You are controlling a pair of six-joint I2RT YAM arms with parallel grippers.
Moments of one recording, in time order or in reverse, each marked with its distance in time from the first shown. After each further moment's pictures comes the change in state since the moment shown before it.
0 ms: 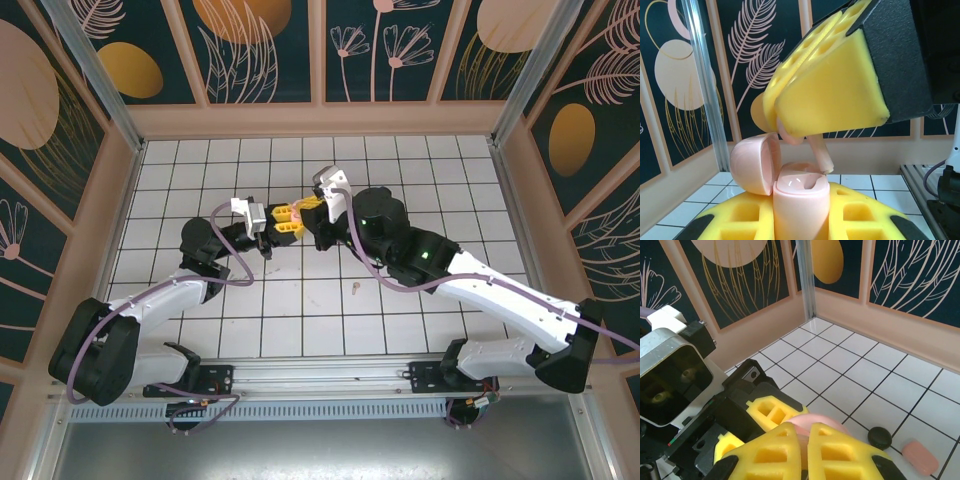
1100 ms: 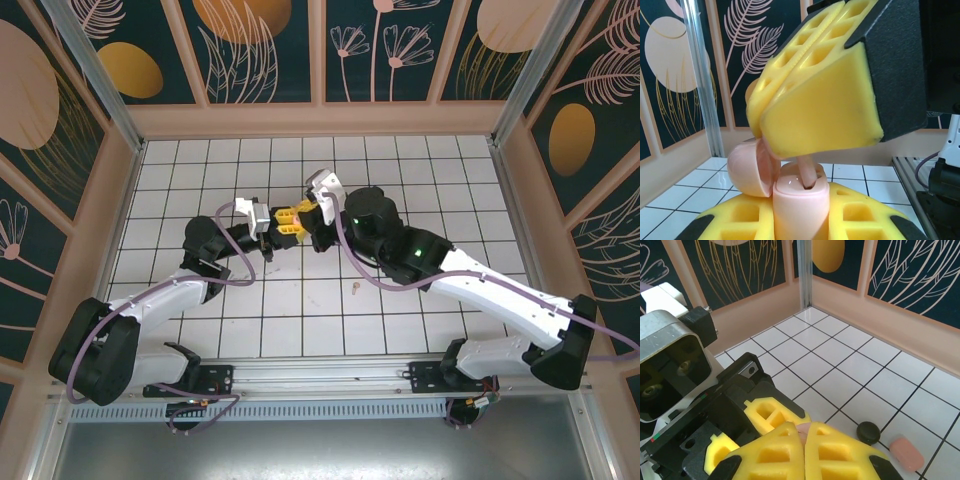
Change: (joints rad) left arm -0.005 0.000 0.000 -0.074 0.008 0.003; right arm -0.003 0.047 0.011 -0.028 0.000 -0.077
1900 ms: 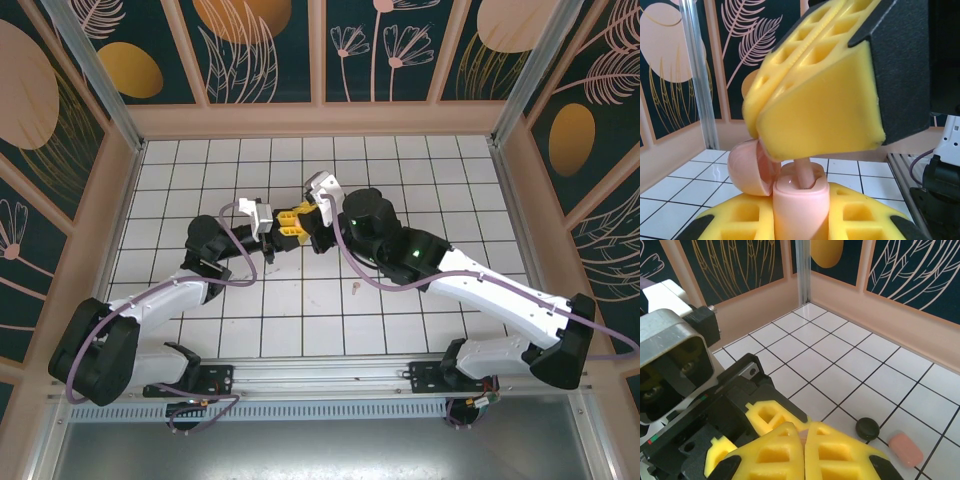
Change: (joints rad) left arm -0.006 -0.004 0.000 -0.037 0.002 0.000; right arm -0.004 -0.017 -0.023 0.000 0.009 0.008
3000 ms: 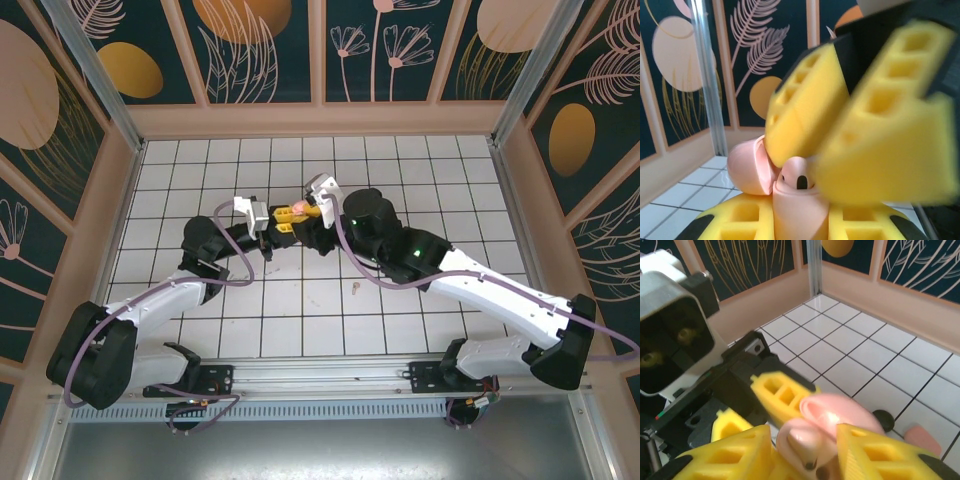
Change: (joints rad) left arm 0.006 -0.020 0.000 0.029 -0.031 -0.007; right arm -0.003 0.004 0.012 -0.039 -0.054 0.042
